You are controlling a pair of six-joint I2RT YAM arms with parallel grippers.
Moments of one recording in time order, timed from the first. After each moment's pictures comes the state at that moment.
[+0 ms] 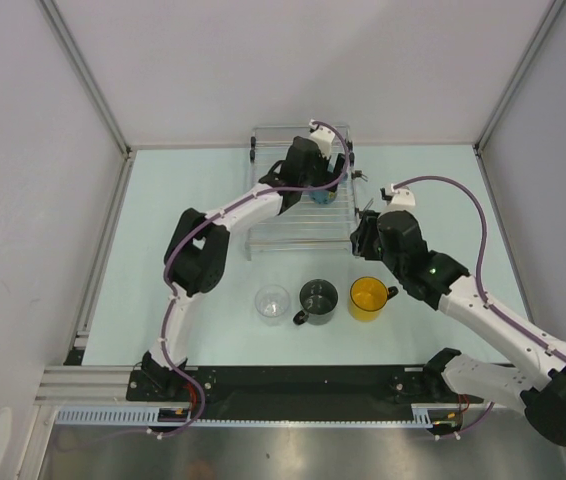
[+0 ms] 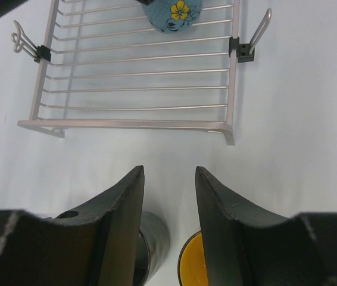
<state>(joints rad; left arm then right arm) -0.63 2.23 1.83 0.03 -0.10 -0.04 0.66 1.04 0.87 -0.31 0.32 0.52</state>
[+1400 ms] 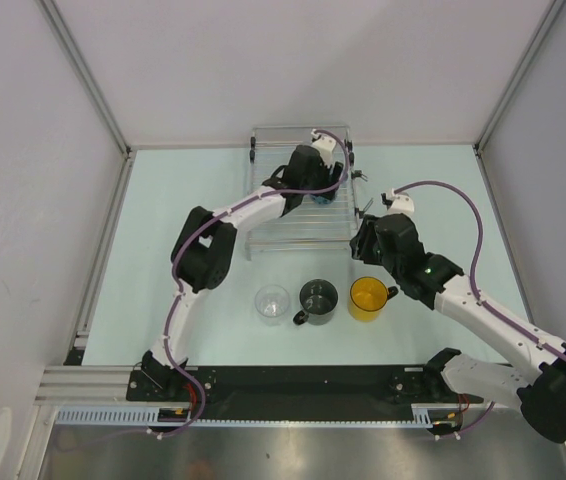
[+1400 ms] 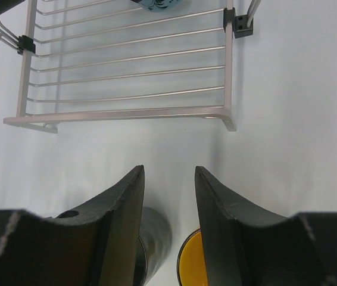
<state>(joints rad) -0.62 2.32 1.88 -0.03 -0.02 -0.08 0.63 1.07 0.81 -0.29 0.29 0.59</state>
